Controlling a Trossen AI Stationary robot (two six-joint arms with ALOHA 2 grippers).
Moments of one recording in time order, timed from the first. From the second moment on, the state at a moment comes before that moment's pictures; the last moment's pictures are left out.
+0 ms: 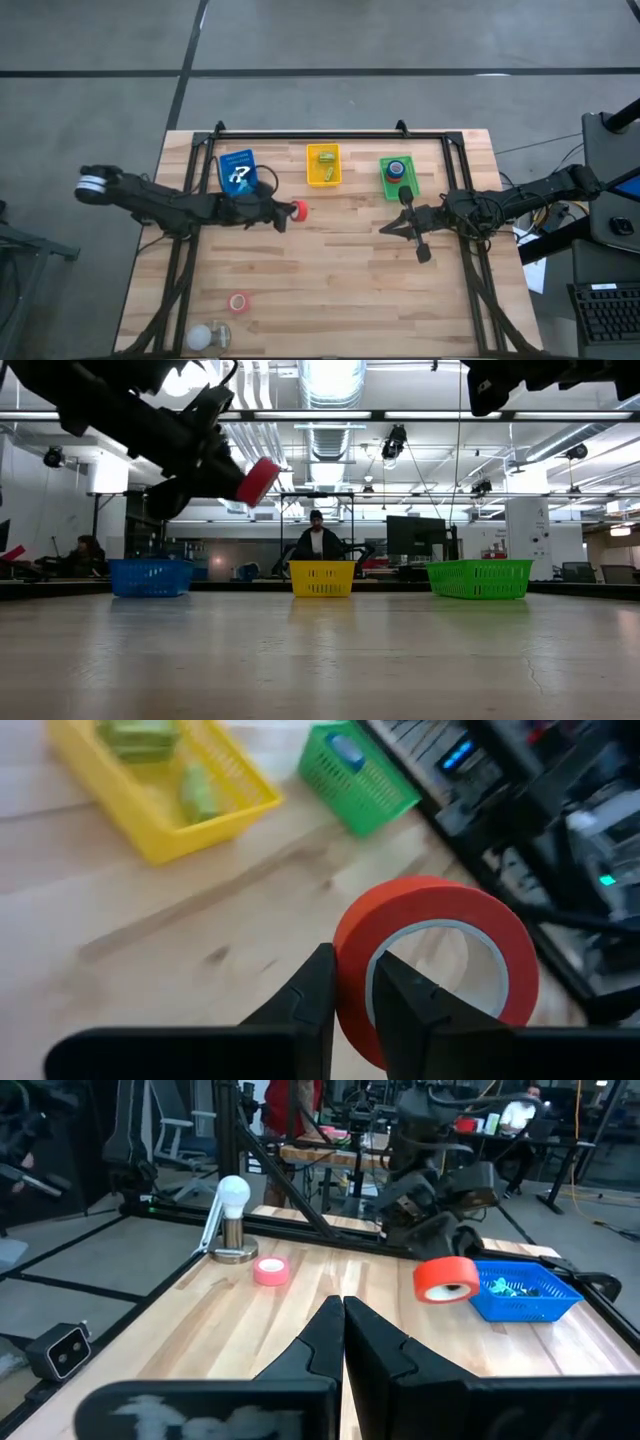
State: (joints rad) left arm -0.06 1.17 0.50 0.24 -0.37 -0.89; right arm 0.21 0.84 0.45 0.27 0.01 -0.04
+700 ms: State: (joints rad) left arm -0.05 1.52 0.93 0.10 -0.43 -0.47; right arm 0.18 0.97 0.46 0.29 0.15 0.35
